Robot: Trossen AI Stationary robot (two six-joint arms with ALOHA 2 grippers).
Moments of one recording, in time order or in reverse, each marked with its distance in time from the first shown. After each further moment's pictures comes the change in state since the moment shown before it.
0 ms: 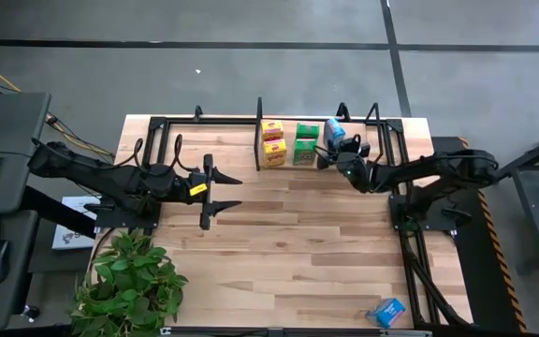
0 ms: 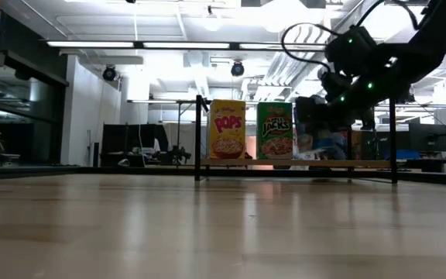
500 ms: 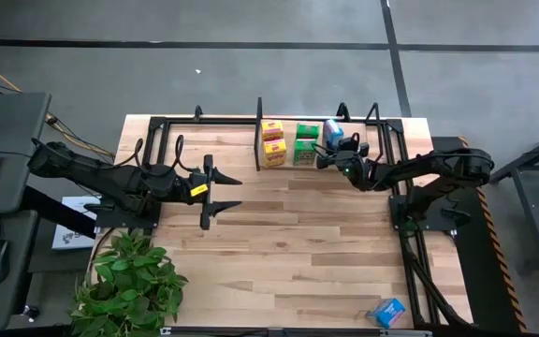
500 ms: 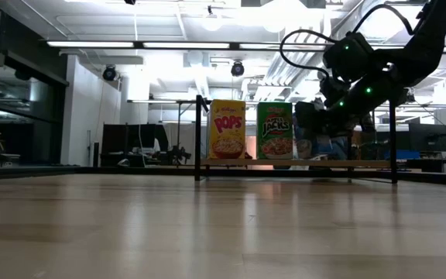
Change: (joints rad) left arm 0.000 0.000 0.000 -0.015 0.000 -0.008; right arm -0.036 0.036 0.000 0.006 -0.052 0.017
